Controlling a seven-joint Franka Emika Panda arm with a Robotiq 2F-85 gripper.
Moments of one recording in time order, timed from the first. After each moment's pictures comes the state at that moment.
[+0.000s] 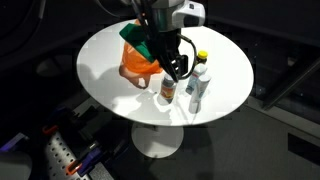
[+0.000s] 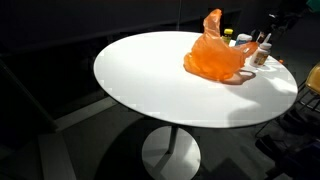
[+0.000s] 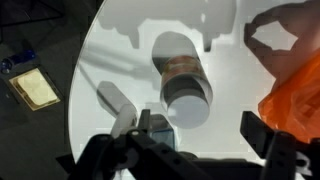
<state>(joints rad) -0.14 0.08 -0.13 -2.41 -0.03 2.63 0.00</state>
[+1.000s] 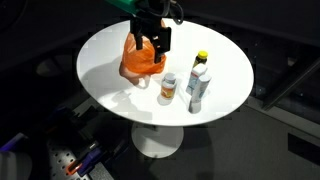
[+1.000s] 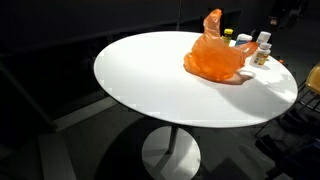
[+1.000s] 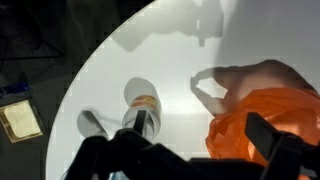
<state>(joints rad) -0.09 -0.04 -0.09 -2.31 -0.03 2.16 0.00</state>
